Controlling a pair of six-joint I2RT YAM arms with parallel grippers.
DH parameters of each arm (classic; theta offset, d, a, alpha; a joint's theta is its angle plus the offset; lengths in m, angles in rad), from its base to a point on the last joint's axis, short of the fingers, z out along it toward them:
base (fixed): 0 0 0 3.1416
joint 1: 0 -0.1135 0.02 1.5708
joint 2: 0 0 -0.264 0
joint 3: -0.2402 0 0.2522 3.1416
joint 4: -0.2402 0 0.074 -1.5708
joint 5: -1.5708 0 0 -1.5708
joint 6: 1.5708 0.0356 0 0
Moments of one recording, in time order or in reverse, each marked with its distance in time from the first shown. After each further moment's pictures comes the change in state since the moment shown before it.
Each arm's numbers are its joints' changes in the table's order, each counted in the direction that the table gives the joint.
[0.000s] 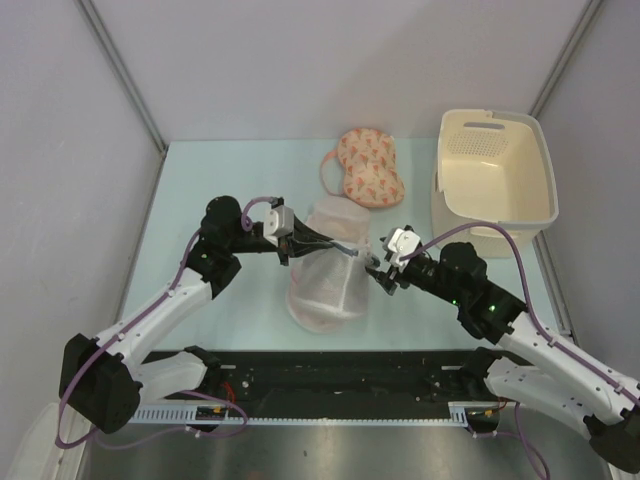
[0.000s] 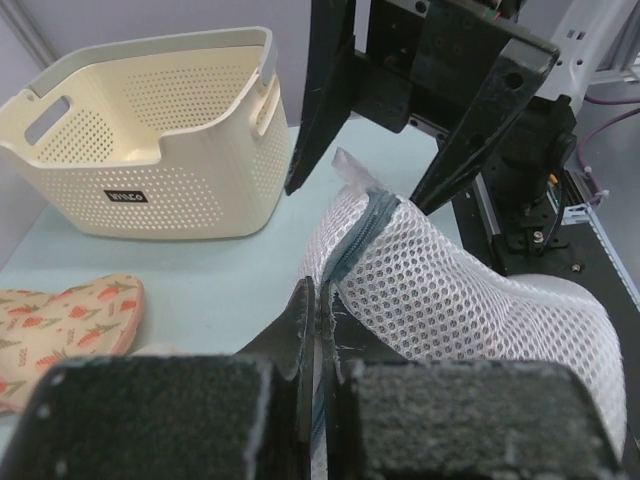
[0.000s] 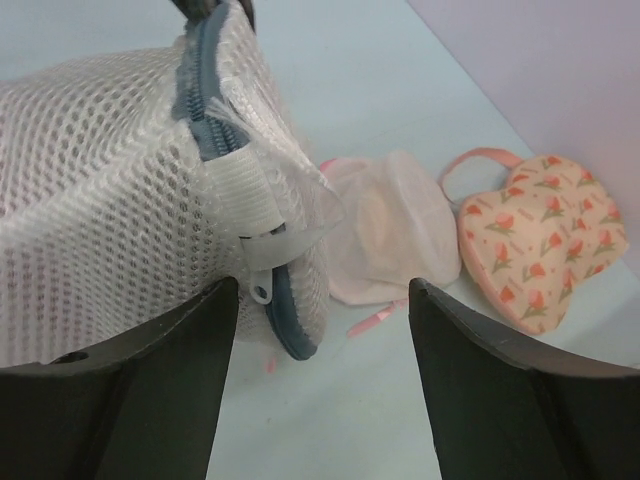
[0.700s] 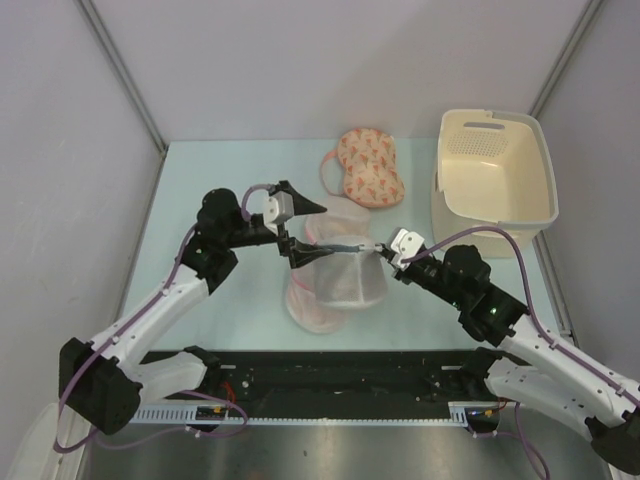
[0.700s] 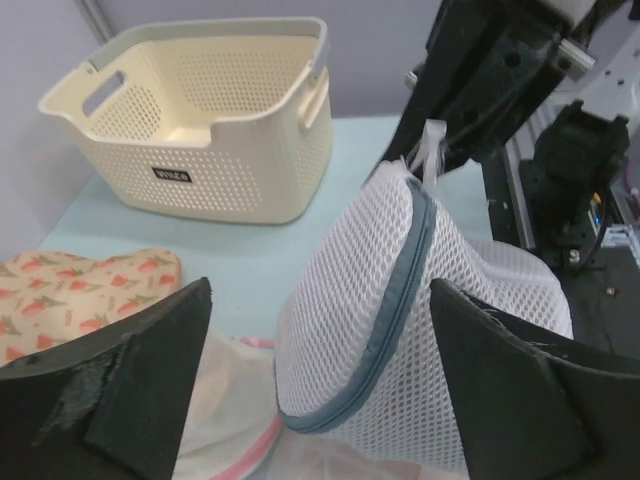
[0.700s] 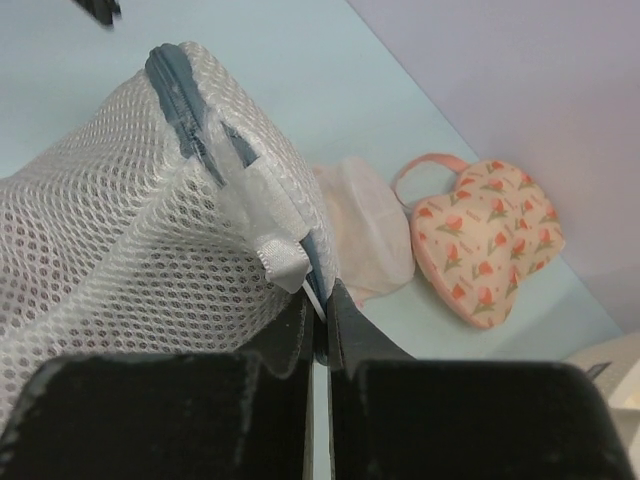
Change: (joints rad) left arm -0.010 -0.005 -0.057 -0.085 0.094 -0.010; right arm -0.014 -0.004 0.023 0.091 -0.088 -0.060
